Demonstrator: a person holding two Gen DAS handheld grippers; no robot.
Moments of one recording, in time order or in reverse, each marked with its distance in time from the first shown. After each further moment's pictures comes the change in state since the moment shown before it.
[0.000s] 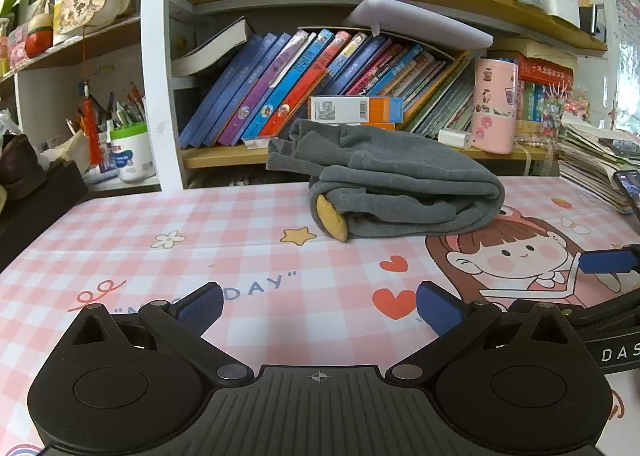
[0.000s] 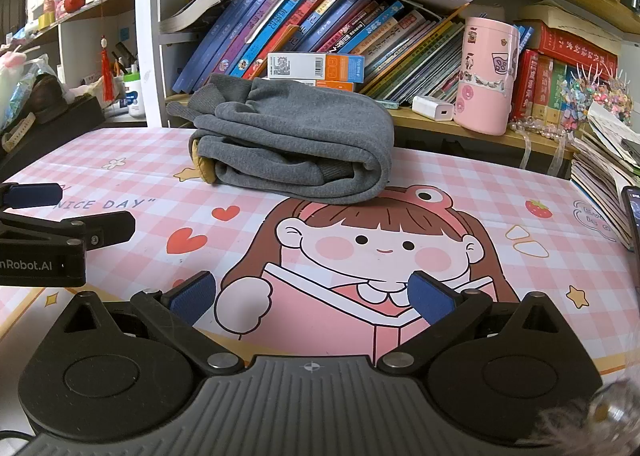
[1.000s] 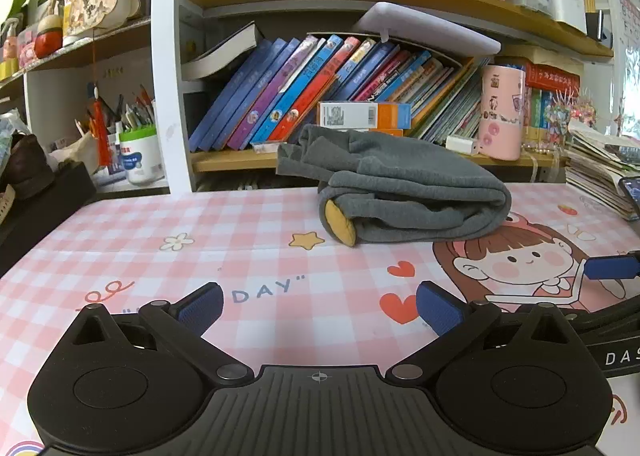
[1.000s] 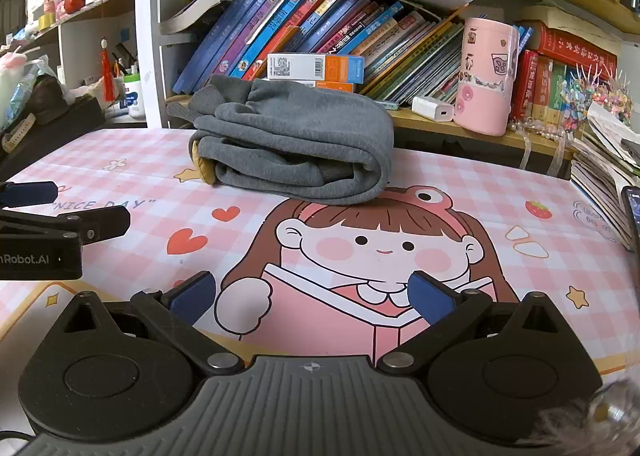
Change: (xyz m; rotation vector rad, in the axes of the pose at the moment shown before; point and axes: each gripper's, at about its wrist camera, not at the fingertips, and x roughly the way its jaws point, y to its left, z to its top) left arm -0.002 0.001 0.000 -0.009 -0.014 0.017; right arm -0.001 0.000 0.000 0.002 -0.003 0.001
